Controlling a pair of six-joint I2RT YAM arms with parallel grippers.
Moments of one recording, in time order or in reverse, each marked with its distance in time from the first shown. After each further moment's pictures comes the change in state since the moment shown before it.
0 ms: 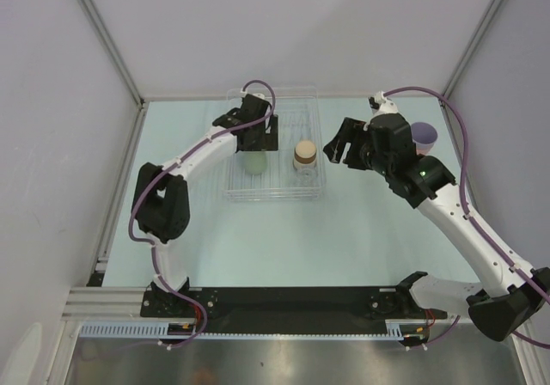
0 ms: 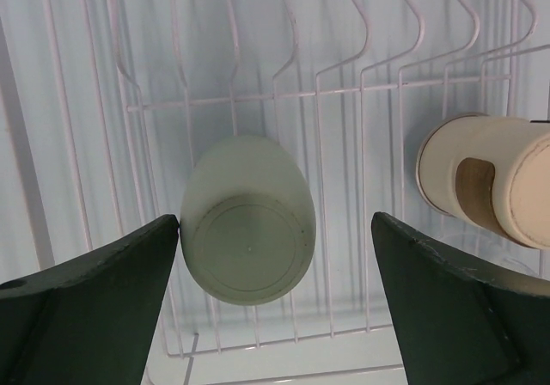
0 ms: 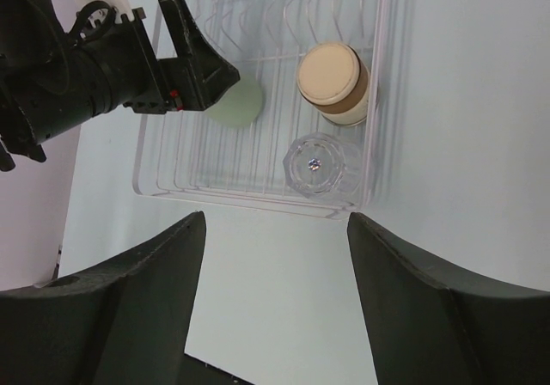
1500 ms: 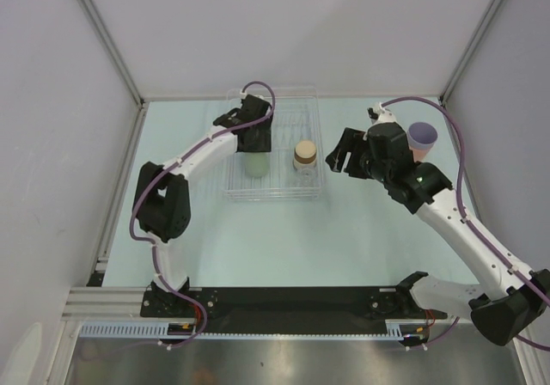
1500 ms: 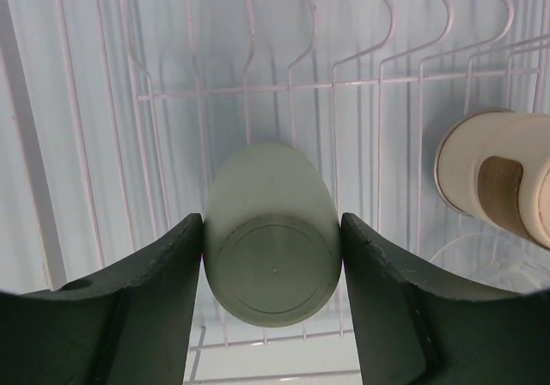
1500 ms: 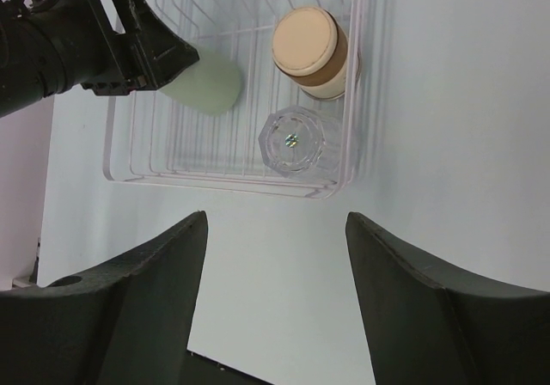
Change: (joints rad) left arm 0.000 0.022 0.017 -0.022 -0.025 -0.009; right arm 0.000 -0.026 -0.090 0.003 0.004 0.012
